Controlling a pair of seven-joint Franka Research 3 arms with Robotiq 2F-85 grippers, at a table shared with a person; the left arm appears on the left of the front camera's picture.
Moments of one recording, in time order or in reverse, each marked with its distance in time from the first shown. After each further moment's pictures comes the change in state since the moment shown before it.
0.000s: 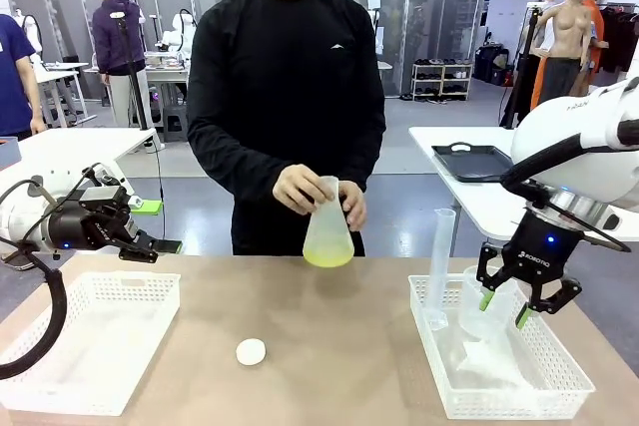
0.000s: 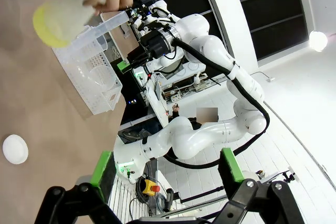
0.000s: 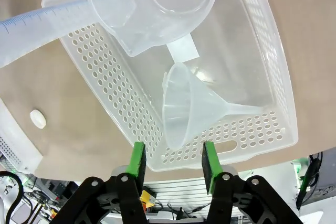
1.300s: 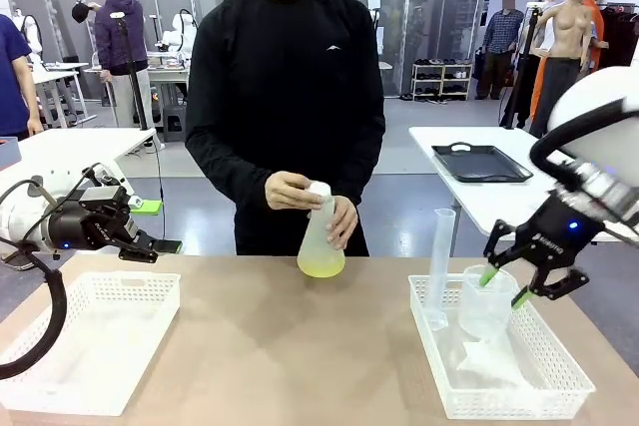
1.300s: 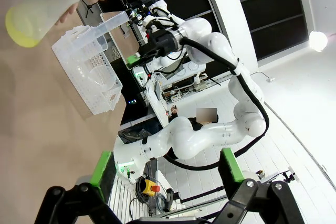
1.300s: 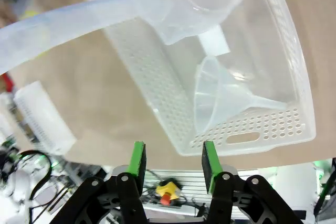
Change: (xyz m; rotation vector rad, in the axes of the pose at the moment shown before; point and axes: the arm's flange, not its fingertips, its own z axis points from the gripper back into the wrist) left arm 0.000 0.000 0.000 0.000 0.000 0.000; right arm -0.006 -0.019 0.035 0.229 0.002 0.006
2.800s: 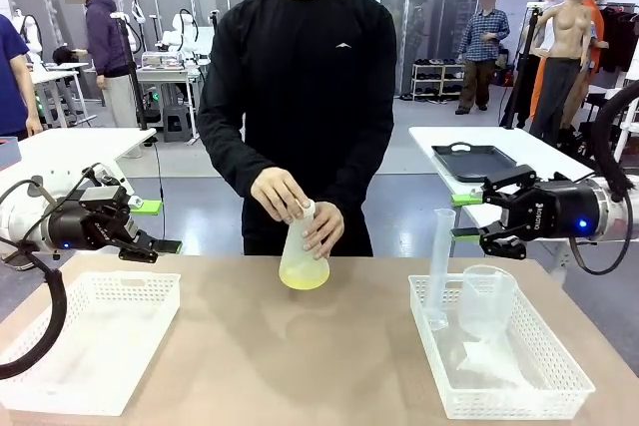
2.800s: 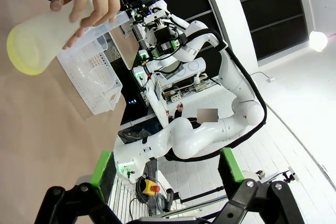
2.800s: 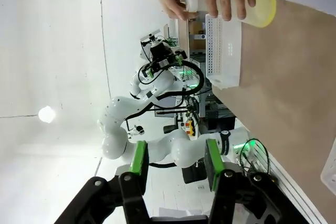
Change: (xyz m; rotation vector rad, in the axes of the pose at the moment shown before) left arm 0.000 0.000 0.000 0.000 0.000 0.000; right arm 0.009 -0.006 -0.004 0.958 0.245 0.351
